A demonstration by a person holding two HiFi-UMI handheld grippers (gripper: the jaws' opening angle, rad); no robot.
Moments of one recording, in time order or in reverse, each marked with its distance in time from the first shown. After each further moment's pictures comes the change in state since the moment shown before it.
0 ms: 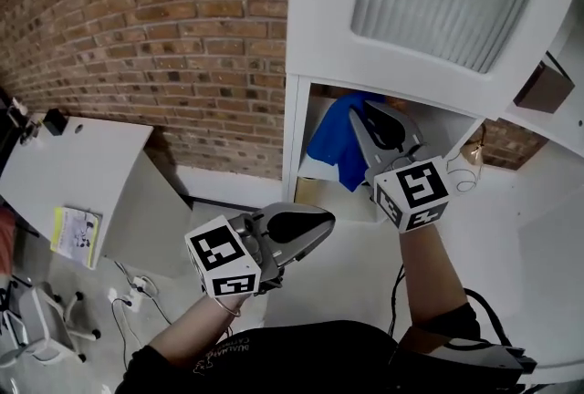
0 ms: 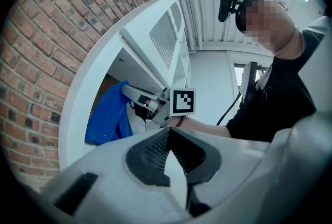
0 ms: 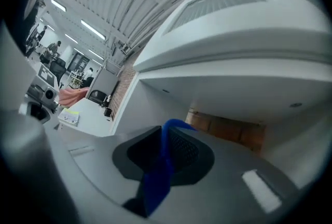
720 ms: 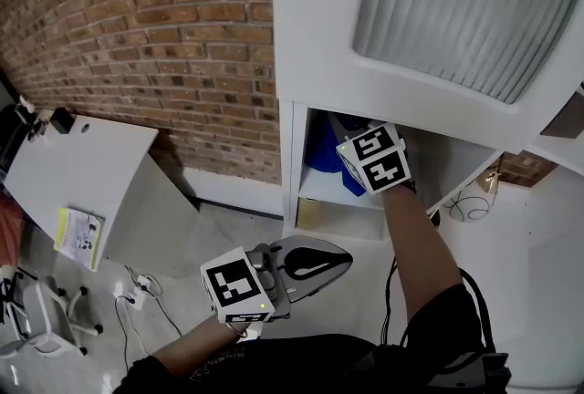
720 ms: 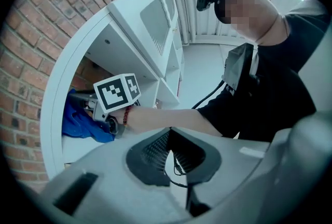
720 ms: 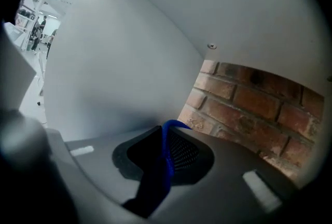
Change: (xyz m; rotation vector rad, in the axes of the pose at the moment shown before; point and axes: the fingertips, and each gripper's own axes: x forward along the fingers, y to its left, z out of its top) left arm 0.032 -0.005 -0.027 0.041 0.065 -0.069; right arm 0.114 -0.019 -0.103 -0.088 0.296 0.110
